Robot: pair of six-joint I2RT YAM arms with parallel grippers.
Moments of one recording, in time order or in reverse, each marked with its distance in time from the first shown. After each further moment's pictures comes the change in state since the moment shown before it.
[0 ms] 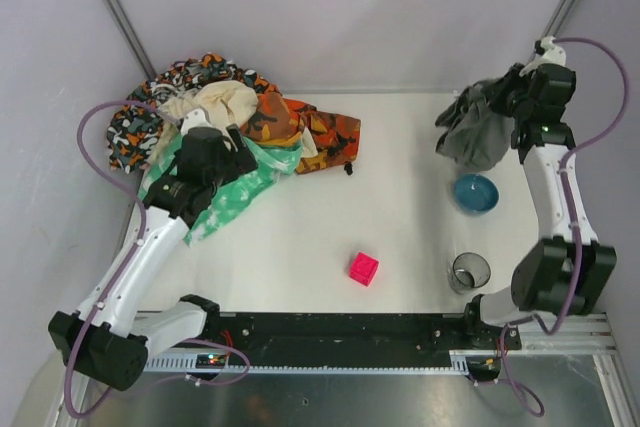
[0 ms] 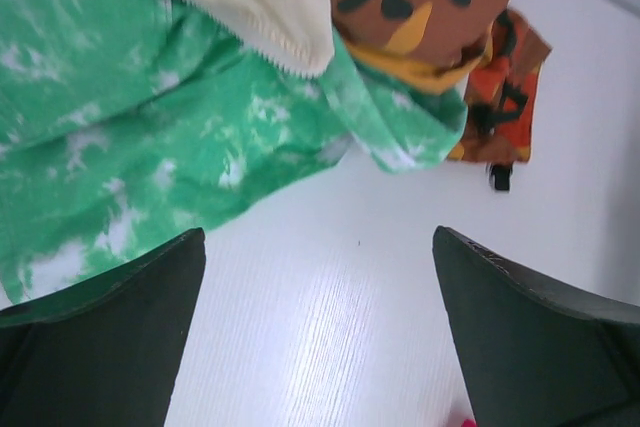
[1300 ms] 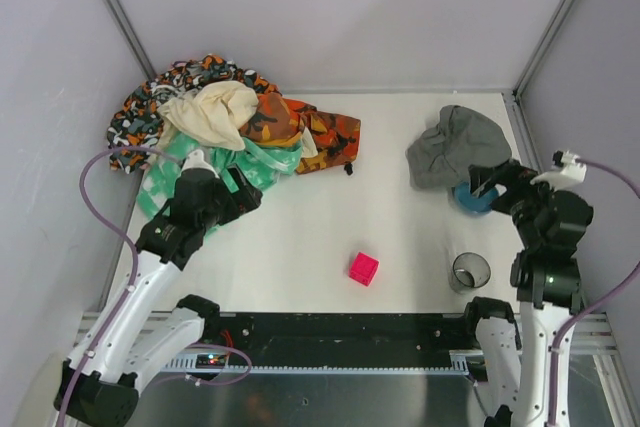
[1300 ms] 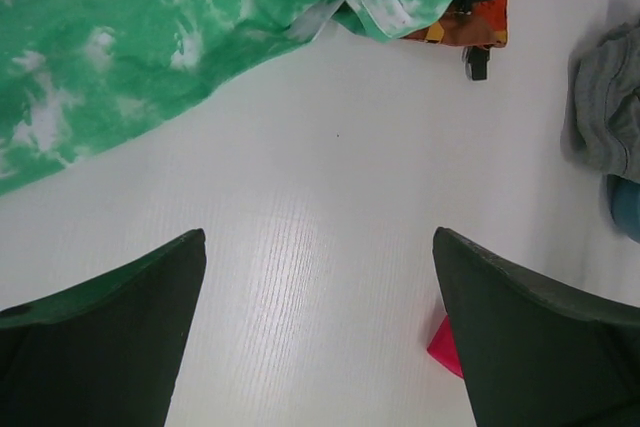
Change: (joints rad) left arm -0.010 -0.278 -0.299 -0.031 0.205 -0.089; right arm -0.051 -0.854 -0.552 -0.238 -0.060 0.121
